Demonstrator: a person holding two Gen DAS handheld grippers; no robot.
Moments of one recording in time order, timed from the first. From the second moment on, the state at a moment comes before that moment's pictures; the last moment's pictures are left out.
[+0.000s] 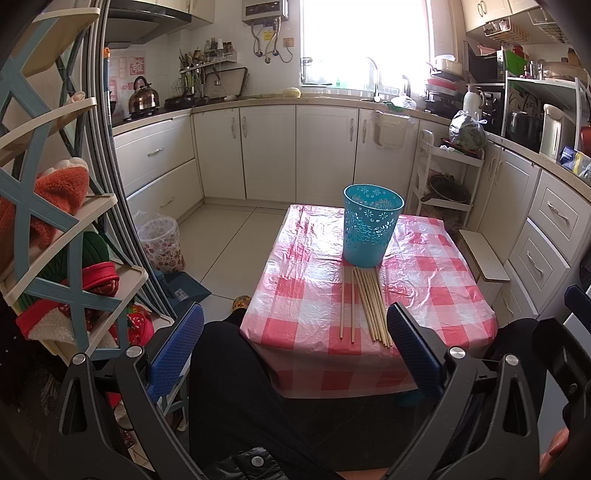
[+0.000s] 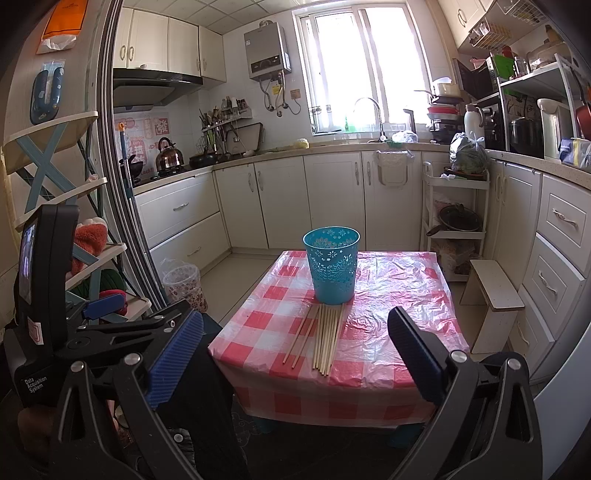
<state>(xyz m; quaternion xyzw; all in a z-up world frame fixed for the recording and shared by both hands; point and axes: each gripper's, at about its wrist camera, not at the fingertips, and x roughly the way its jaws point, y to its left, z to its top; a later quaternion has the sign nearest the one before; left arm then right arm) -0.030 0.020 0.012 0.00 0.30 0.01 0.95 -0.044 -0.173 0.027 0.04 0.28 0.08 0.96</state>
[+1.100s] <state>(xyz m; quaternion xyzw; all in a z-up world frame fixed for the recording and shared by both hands) 0.038 0.014 -0.042 0.01 0.36 0.00 0.93 0.039 -0.186 -0.041 0.04 0.35 0.06 0.93</state>
